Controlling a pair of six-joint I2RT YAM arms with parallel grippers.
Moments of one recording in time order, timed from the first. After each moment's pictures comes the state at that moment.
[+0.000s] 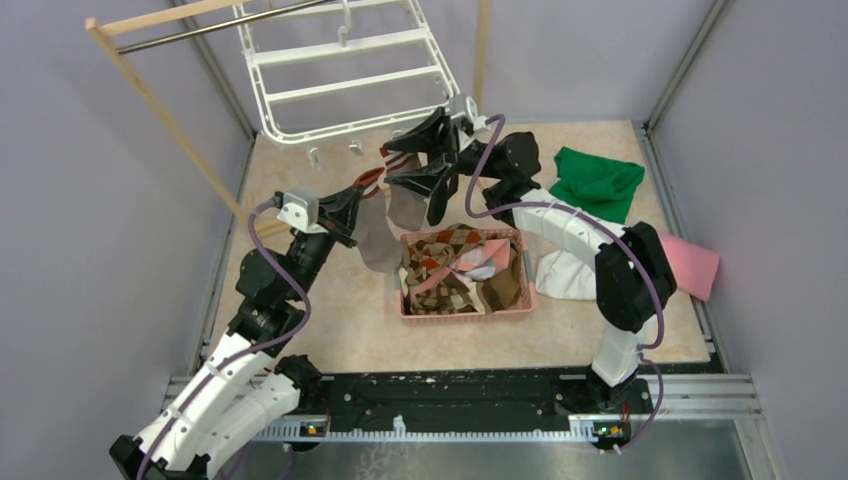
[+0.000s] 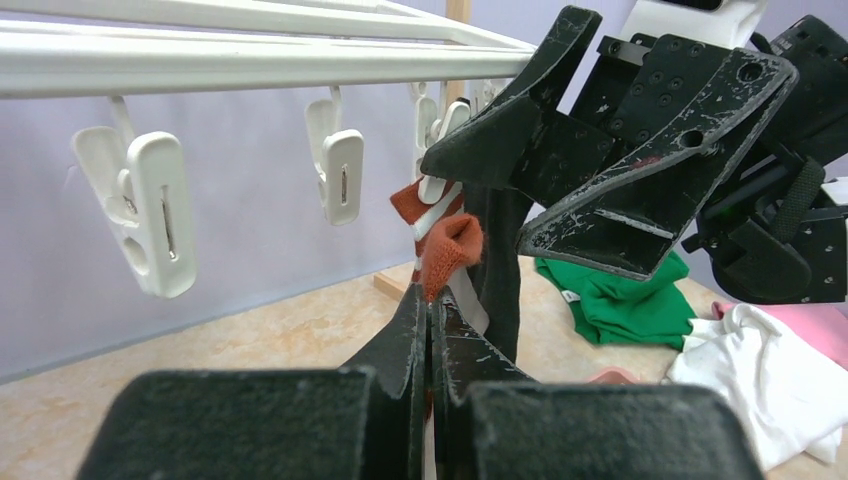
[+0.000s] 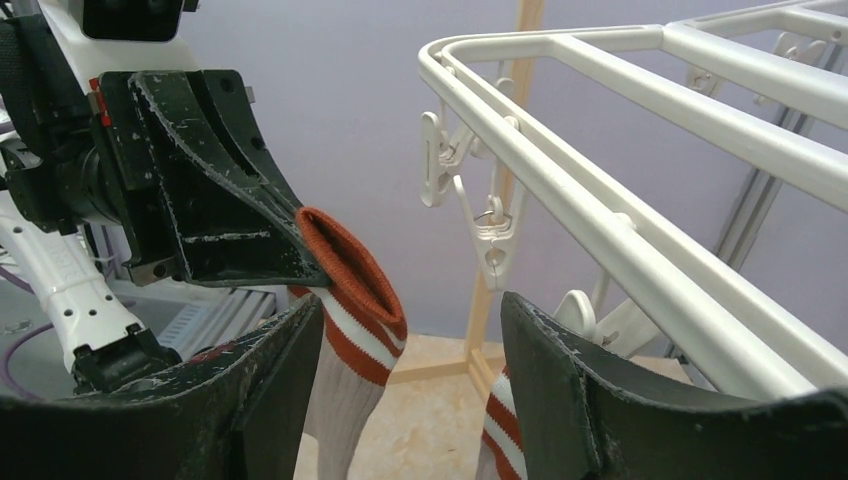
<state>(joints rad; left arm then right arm) -0.56 0.65 0.69 0.31 -0.05 -0.04 0.64 1.80 1.41 1.06 -0.94 0.42</state>
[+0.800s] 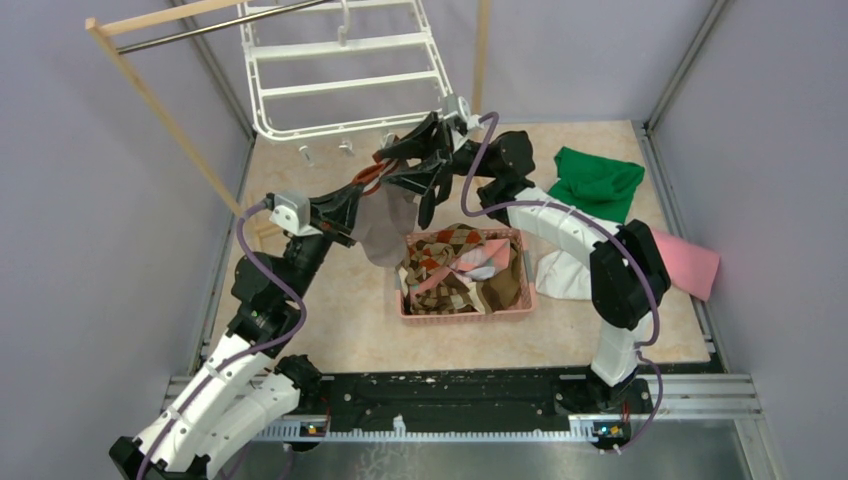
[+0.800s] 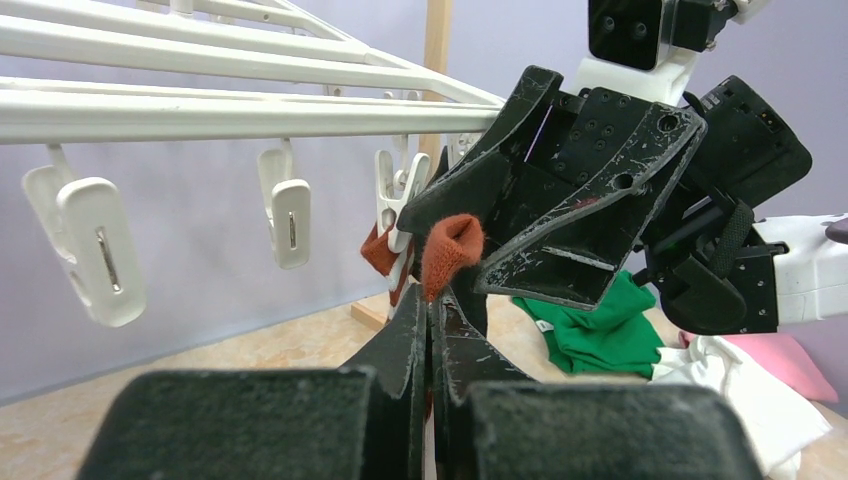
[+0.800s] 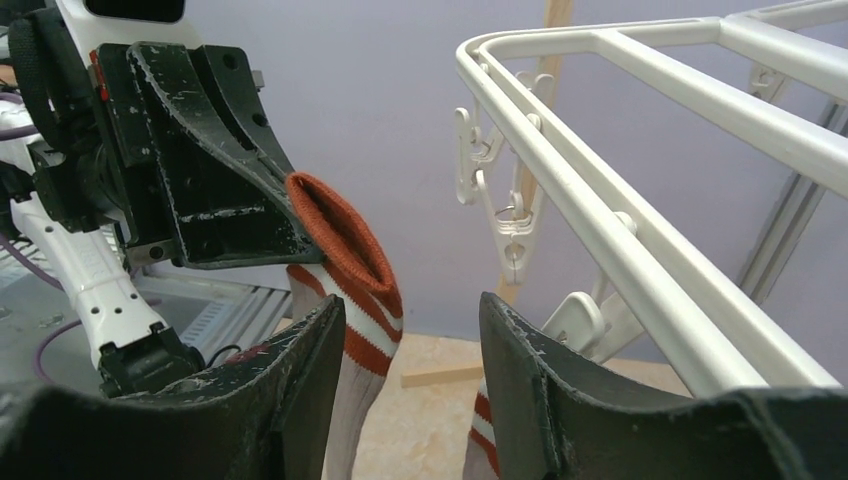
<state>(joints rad) -0.56 0.64 0.69 0.37 -0.02 -0.08 0.66 1.83 1.45 1.06 -0.97 0.45</state>
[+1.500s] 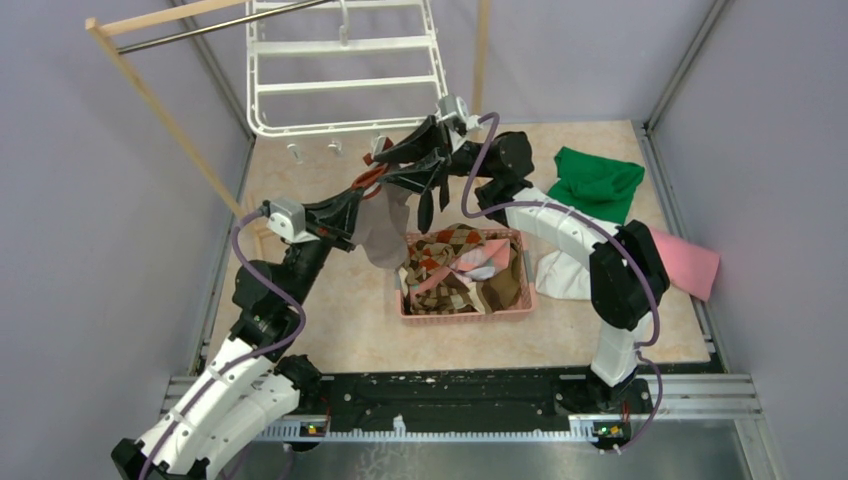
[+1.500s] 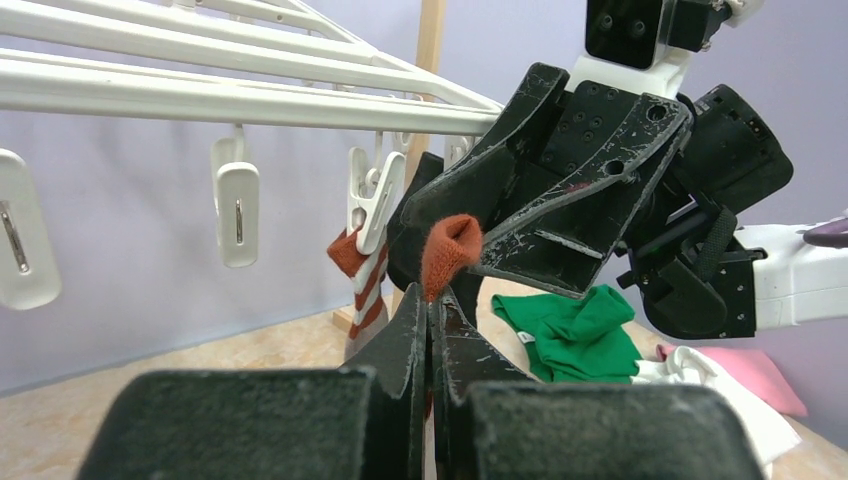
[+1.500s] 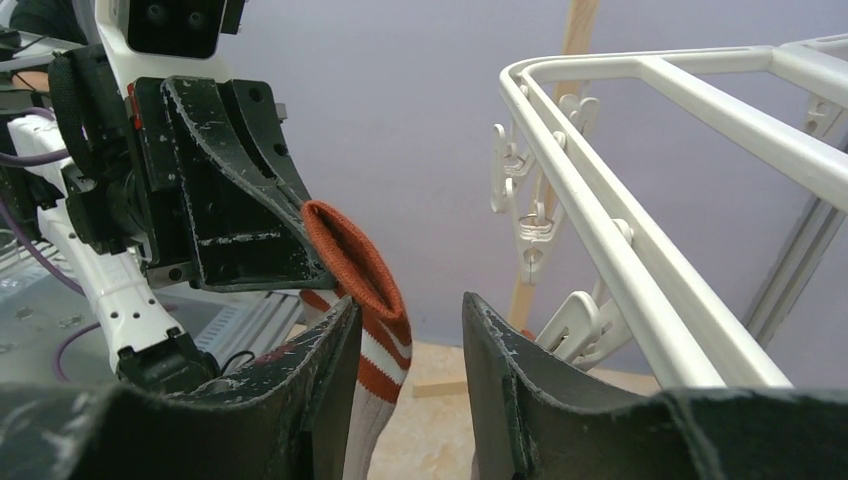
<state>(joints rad) -0.56 0.62 0.64 0.43 -0.02 -0.12 0.68 1.83 1.46 1.08 -0.99 0.48</state>
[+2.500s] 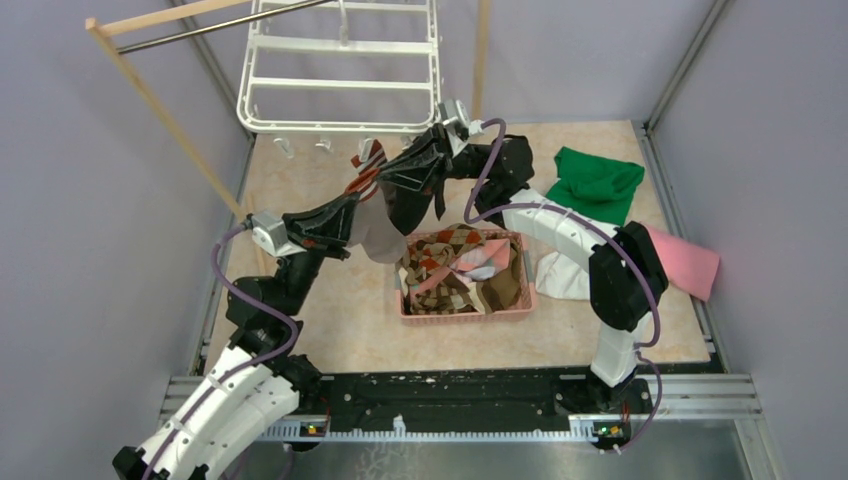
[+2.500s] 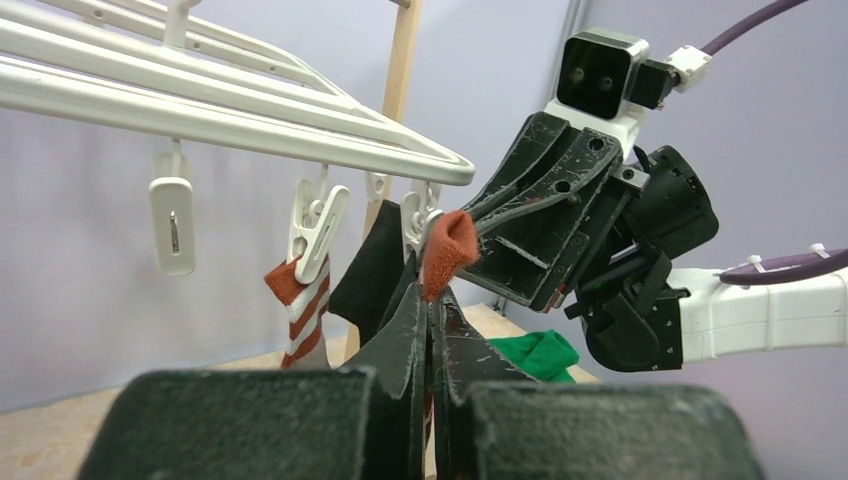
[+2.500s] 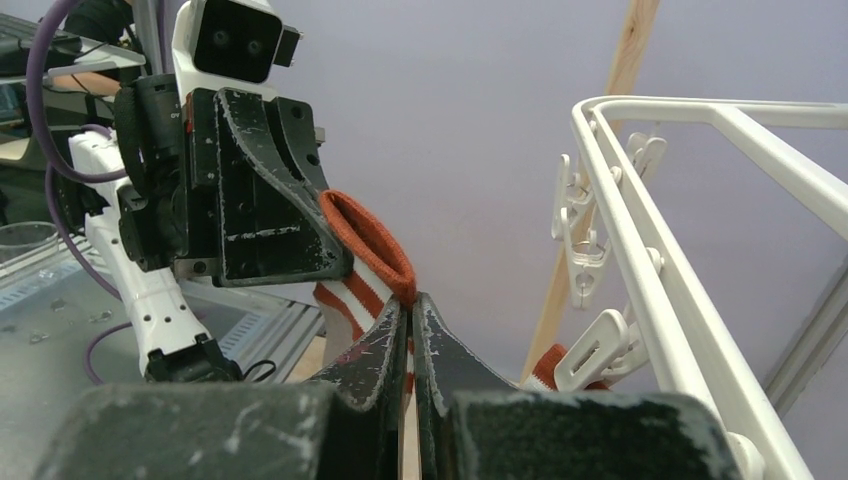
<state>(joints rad) -0.56 0.56 0.57 0.55 0.02 -0.23 0.71 1.83 1.48 1.16 -1.02 0.54</state>
